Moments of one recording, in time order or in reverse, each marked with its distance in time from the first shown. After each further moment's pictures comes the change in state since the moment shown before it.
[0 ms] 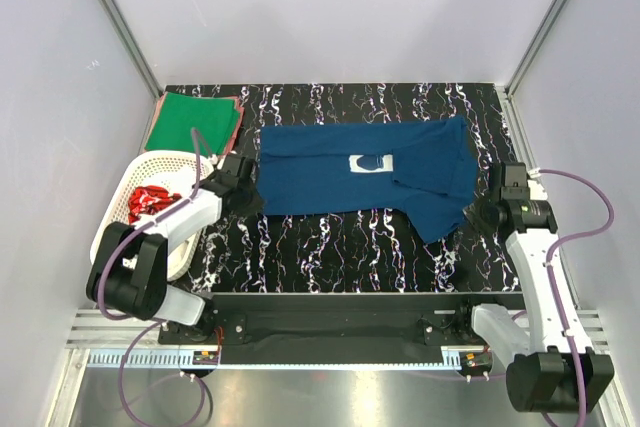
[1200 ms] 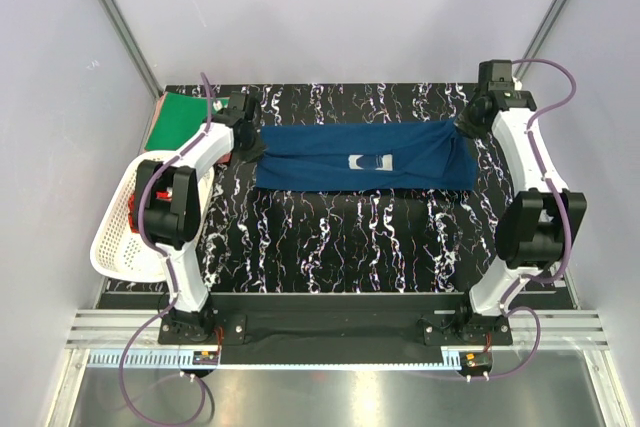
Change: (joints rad) left arm 0.116 0.484 0.689 -0.233 0.006 0.102; right arm 0.000 0.798 0.755 0.161 -0.051 -0.354
